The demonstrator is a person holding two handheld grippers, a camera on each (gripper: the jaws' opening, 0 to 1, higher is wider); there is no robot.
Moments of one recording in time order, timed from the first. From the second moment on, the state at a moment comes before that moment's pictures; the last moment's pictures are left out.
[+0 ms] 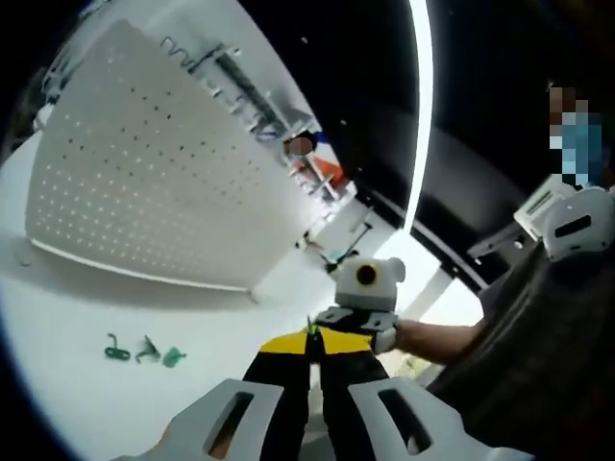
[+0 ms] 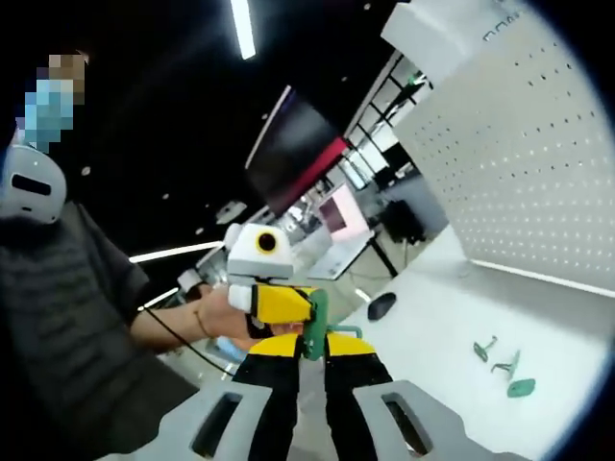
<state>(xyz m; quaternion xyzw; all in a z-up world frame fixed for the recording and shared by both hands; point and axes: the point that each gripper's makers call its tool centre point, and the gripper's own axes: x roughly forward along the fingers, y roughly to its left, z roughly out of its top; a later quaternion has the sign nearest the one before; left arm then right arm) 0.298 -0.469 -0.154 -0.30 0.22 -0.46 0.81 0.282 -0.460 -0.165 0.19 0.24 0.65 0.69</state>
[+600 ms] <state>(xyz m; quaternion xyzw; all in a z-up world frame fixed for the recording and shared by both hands) 0.300 -0.476 -0.179 -0.21 0.26 -0.45 0.83 0.285 -0.467 -0.192 0.07 0.27 0.63 0.72</state>
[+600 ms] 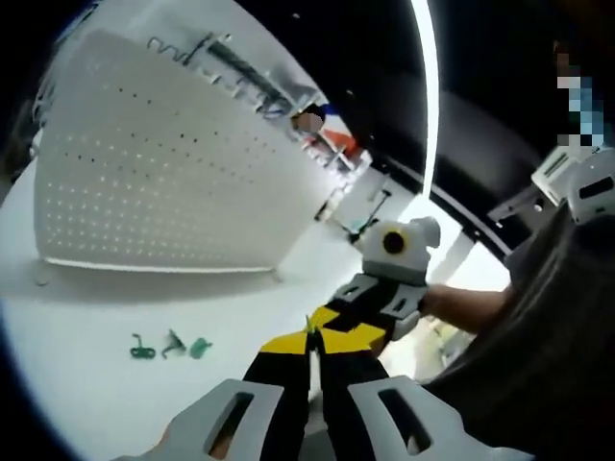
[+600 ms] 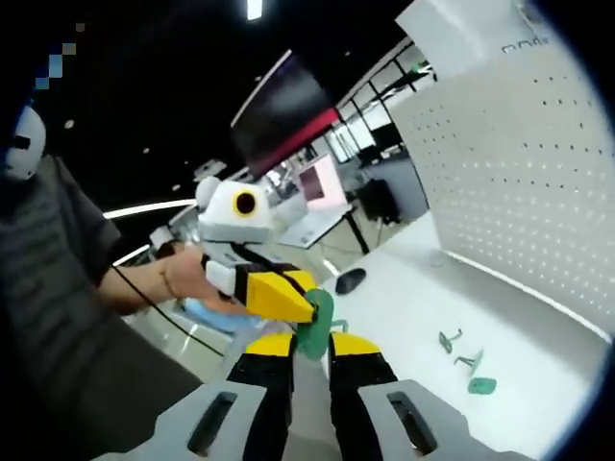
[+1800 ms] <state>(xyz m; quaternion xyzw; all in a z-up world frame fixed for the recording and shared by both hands) 0.304 -0.485 -0.225 0.10 0.24 -0.47 0.84 0.321 -0.497 -0.182 -0.04 0.37 0.54 0.76</state>
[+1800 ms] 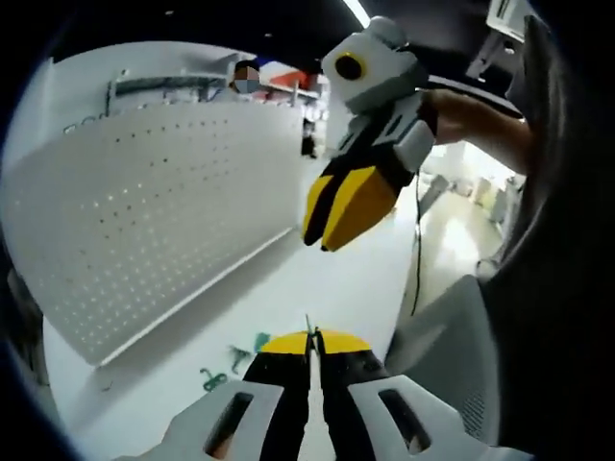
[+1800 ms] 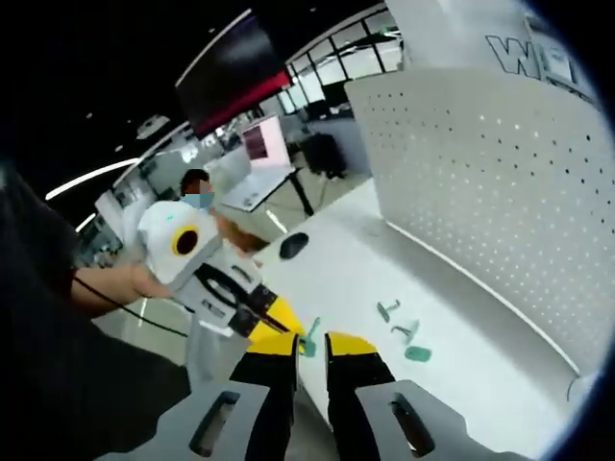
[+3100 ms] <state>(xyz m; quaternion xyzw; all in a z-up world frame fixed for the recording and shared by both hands) 0.317 -0.496 -0.228 0.24 0.20 -0.46 0.83 0.339 -0.449 -0.253 0.01 0.59 0.51 0.63</state>
